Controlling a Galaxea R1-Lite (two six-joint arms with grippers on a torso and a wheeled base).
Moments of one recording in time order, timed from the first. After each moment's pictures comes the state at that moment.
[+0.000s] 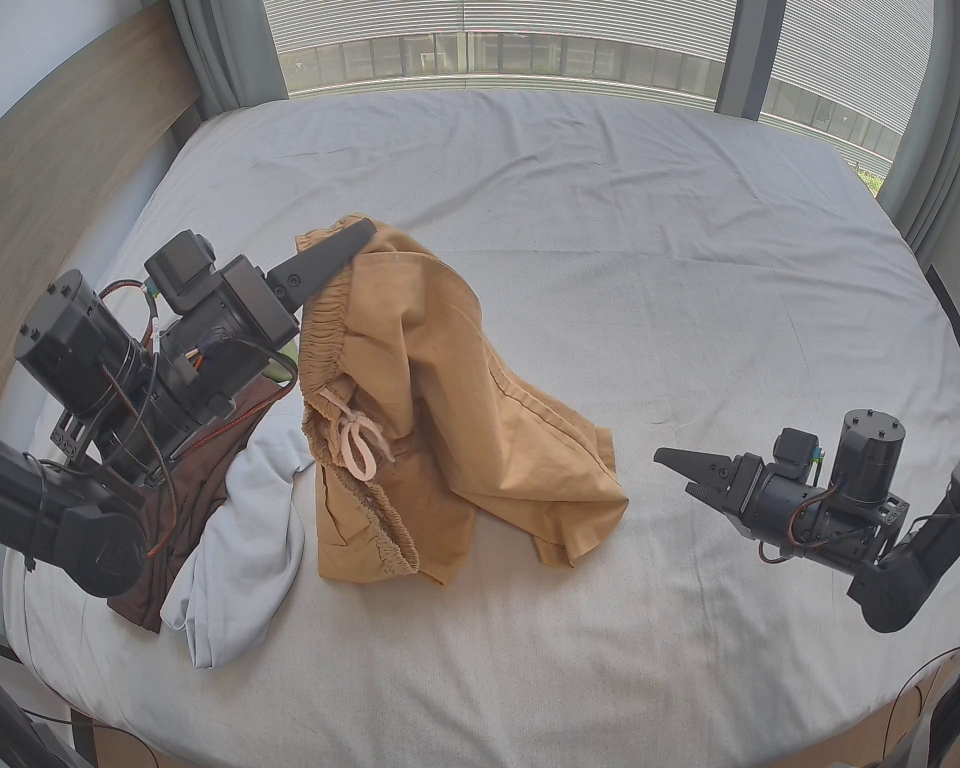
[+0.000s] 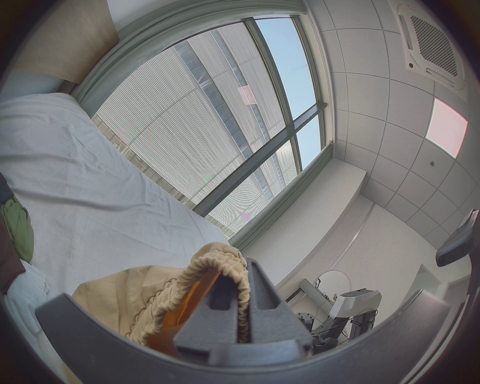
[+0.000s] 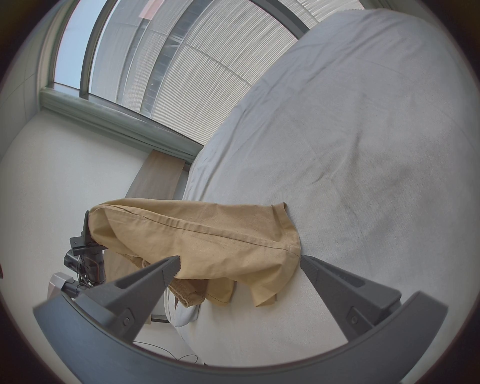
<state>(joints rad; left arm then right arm) -0.40 1.72 -0.74 -1.43 -0.45 -0.68 0.32 1.84 -0.40 -1.23 0.36 0.75</state>
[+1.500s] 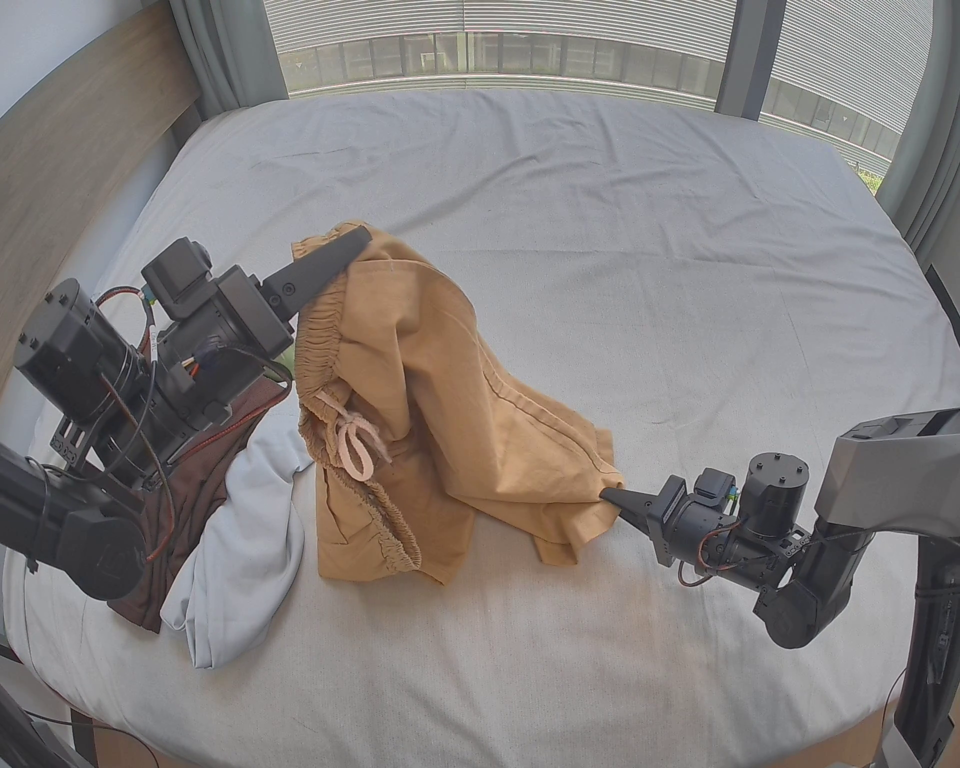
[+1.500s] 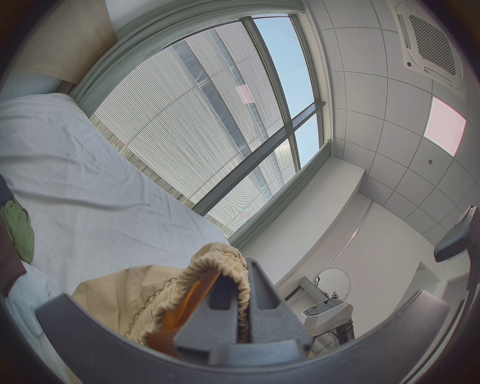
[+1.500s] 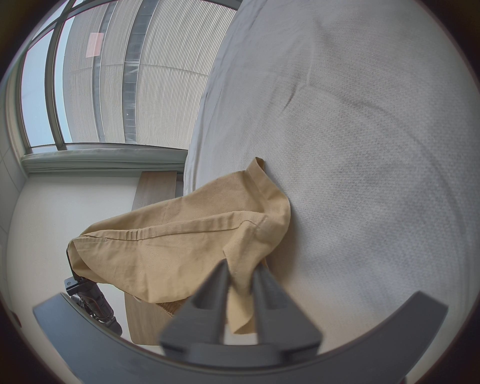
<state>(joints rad) -0.38 1.73 -0.71 -1.46 -0.48 -0.68 0.38 2.27 -0.55 -1.54 0.37 1.10</state>
